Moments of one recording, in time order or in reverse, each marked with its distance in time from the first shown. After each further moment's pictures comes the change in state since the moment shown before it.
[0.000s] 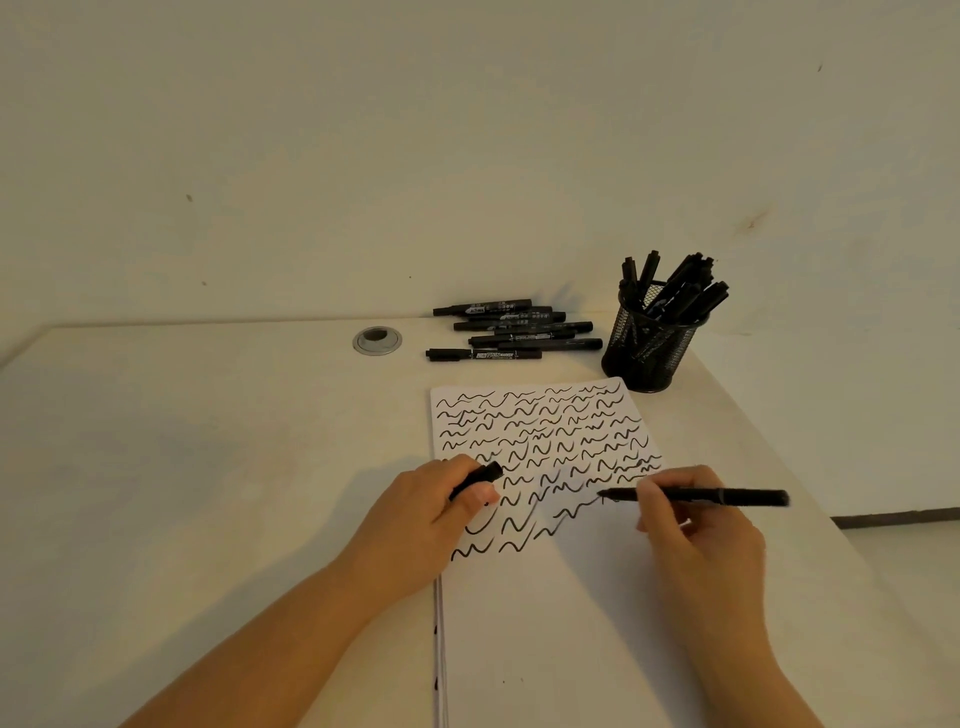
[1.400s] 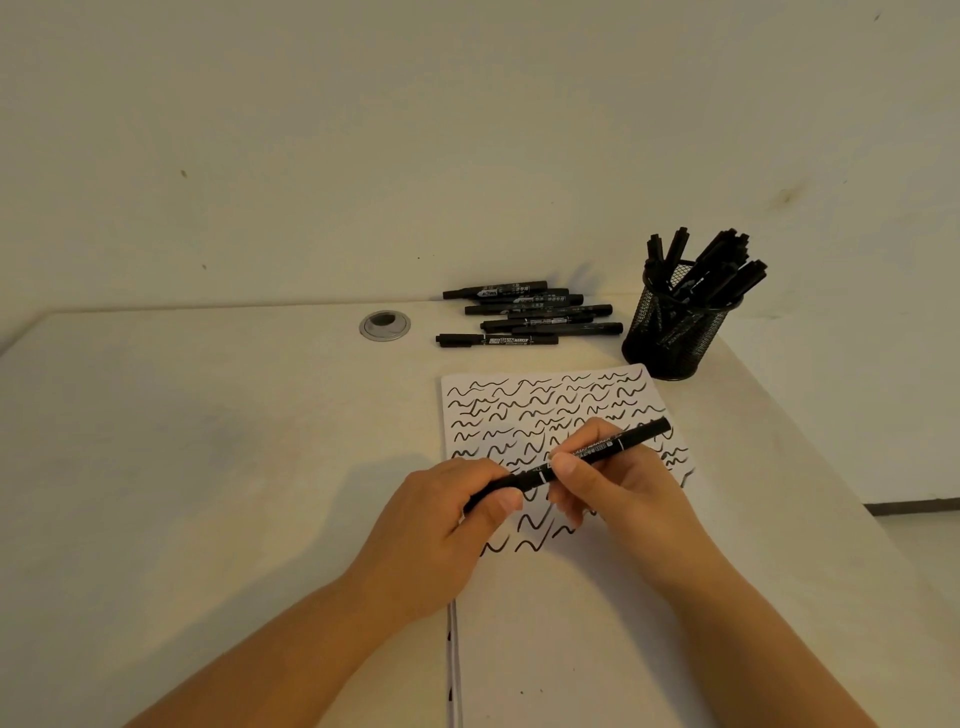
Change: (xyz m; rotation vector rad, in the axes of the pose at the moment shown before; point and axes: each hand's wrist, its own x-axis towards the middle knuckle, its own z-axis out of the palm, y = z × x) left_hand -0.006 0.013 -0.003 -0.085 0.083 0.145; right_hand 0.024 -0.031 0.041 0.473 -0.669 0.010
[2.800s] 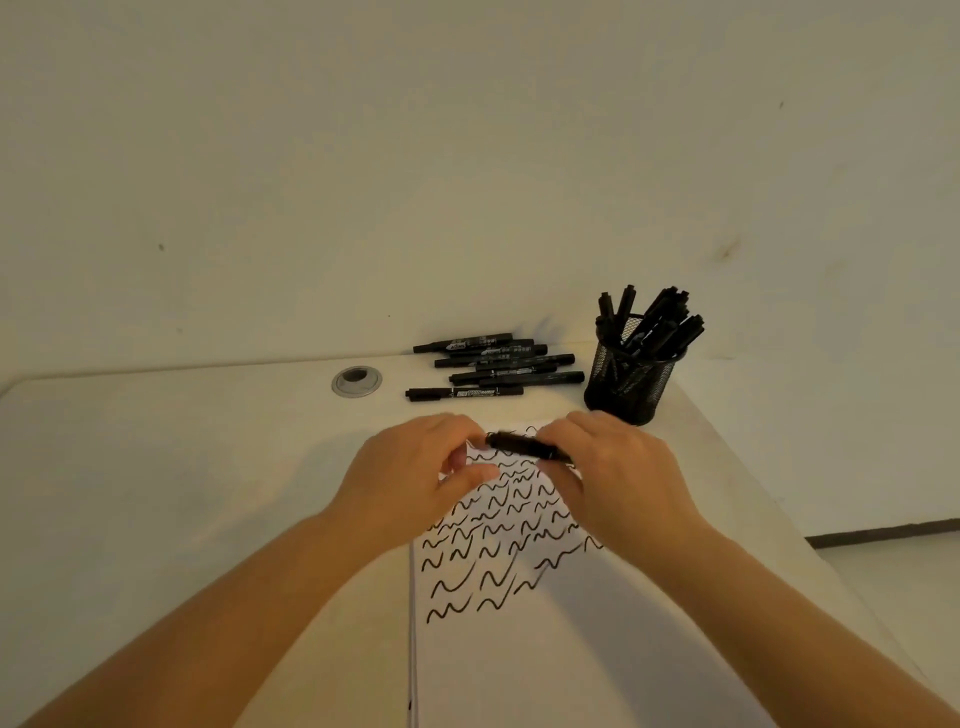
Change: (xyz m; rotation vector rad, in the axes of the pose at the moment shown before) left_hand 0.070 -0.004 -0.023 0.480 -0.027 0.132; right_hand 0.031 -0.030 -0.029 -1.378 0.097 -0.394
